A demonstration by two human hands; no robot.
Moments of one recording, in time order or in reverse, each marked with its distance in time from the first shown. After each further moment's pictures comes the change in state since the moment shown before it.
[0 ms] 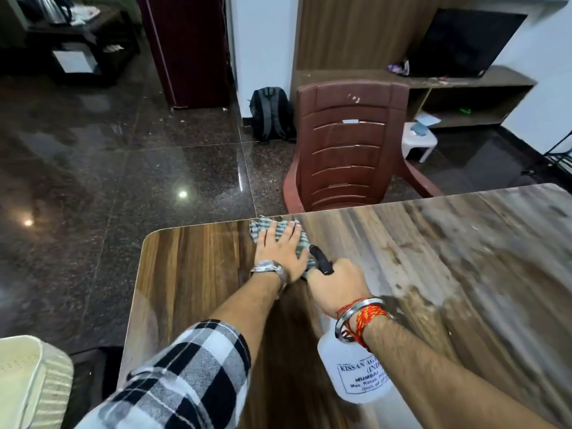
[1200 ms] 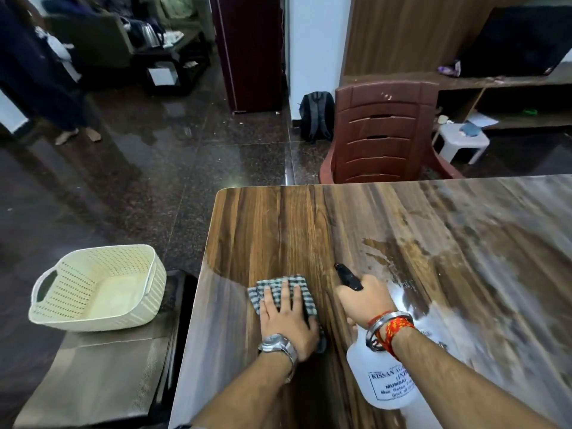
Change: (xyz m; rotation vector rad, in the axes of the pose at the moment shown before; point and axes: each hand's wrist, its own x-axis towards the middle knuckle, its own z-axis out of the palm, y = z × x) left_hand -0.307 0.047 0.040 -0.072 -0.070 -0.335; right_hand -0.159 0.083 -0.034 0.036 -0.217 -0.016
